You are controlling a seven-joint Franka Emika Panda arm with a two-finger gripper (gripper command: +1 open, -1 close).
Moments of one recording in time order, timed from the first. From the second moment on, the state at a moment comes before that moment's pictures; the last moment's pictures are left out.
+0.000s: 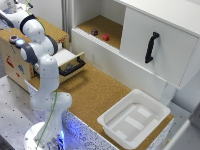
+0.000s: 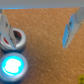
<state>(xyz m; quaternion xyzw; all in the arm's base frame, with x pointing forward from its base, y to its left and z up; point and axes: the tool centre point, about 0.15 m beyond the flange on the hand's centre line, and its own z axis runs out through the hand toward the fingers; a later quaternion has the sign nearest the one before) 0.213 0.535 0.535 0.74 0.67 0.05 0.10</state>
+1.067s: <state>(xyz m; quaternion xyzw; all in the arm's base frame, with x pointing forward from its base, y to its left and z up) 0.335 0.486 0.458 0.74 0.67 0.00 0.08</state>
